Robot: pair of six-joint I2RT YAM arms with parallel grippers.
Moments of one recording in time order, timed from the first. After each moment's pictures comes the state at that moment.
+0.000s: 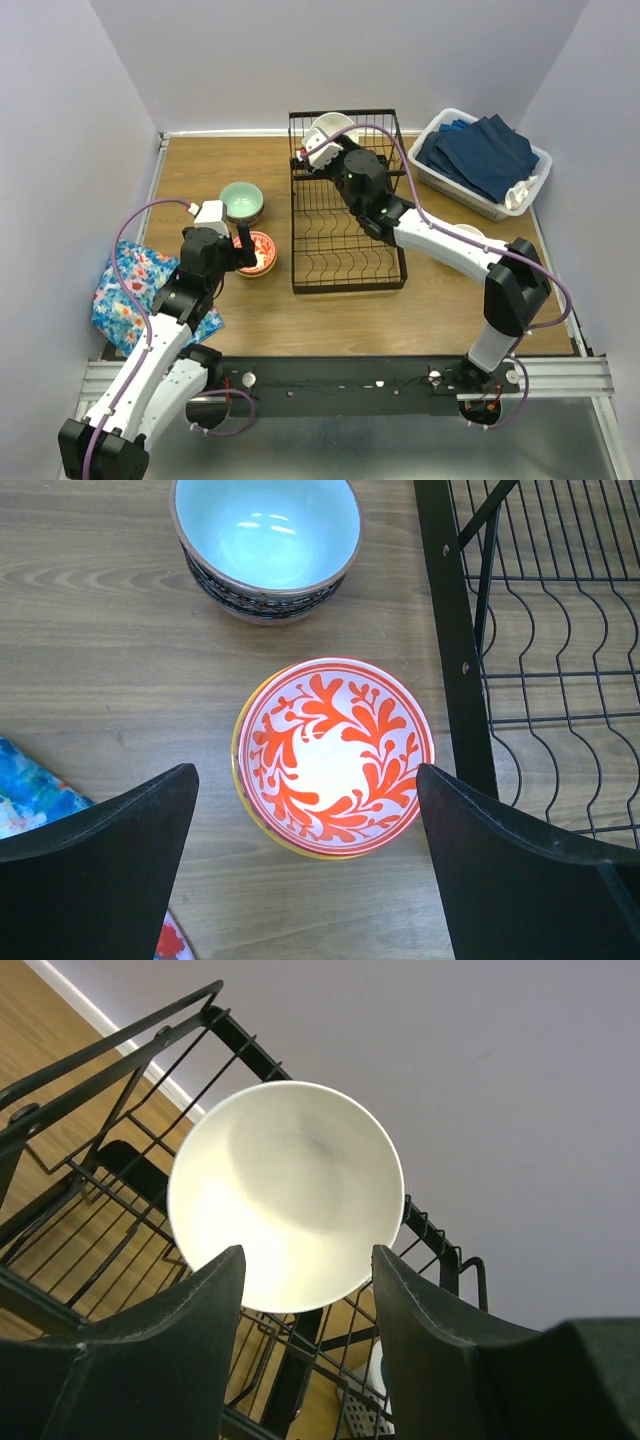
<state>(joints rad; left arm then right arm) -0.31 0.71 0.58 -0.31 -0.18 -0.27 0.81 1.72 1.37 0.32 0.45 -0.74</state>
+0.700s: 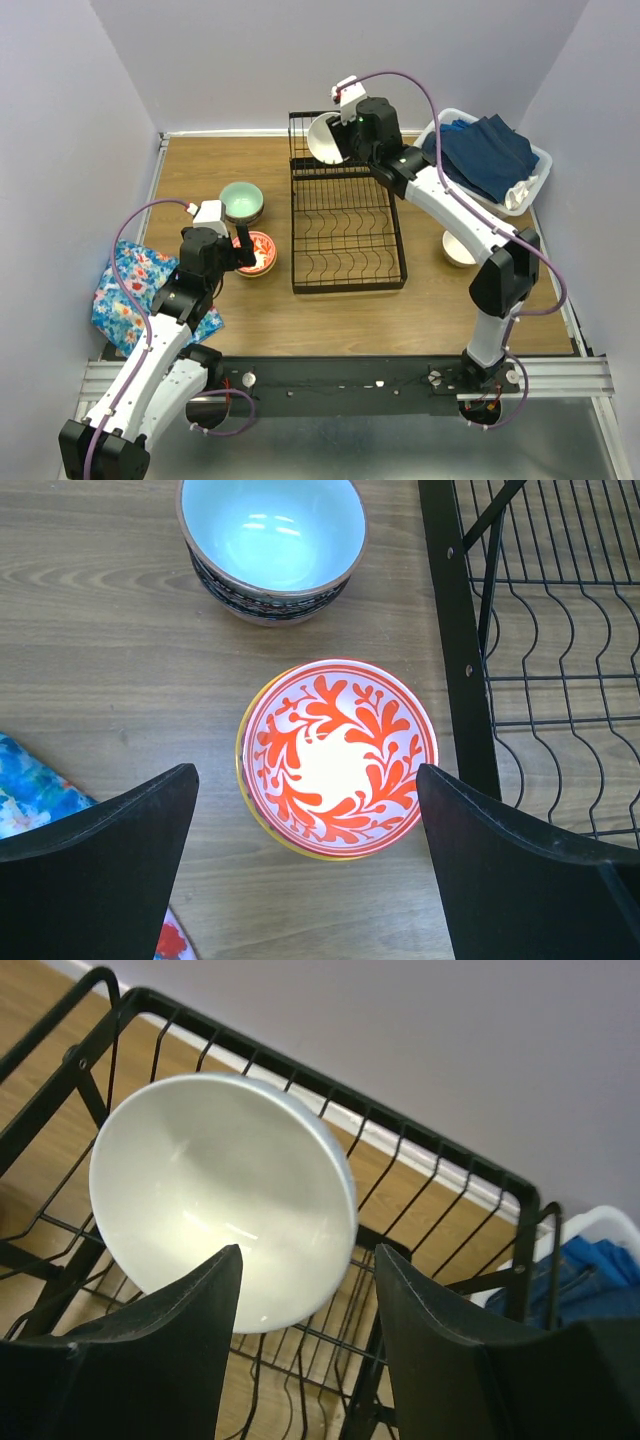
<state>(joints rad) -0.30 0.71 0.58 -0.31 -0.18 -0.27 0.64 1.84 1.82 -0.24 0.32 -0.24</state>
